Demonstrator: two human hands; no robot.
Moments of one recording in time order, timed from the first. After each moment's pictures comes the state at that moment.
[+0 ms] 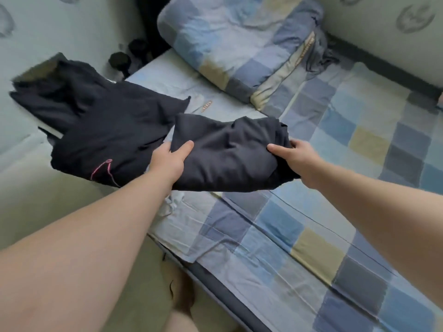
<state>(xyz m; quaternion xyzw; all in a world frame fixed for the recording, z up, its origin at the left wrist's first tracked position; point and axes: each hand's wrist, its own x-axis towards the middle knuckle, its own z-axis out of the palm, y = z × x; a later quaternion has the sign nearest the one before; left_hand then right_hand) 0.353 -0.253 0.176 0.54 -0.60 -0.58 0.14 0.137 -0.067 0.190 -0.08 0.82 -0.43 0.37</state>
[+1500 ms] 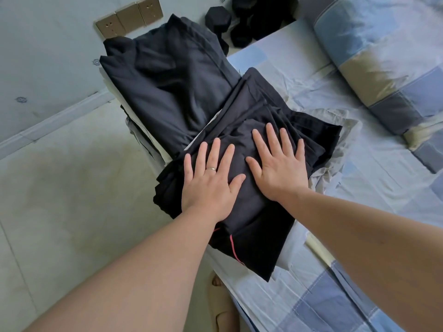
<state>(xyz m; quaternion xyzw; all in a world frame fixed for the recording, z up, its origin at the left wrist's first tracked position) 0.463 -0.497 0.012 0.48 -0.86 -0.14 -0.11 0.287 -0.453 -0.003 -0.56 0.81 0.05 0.12</state>
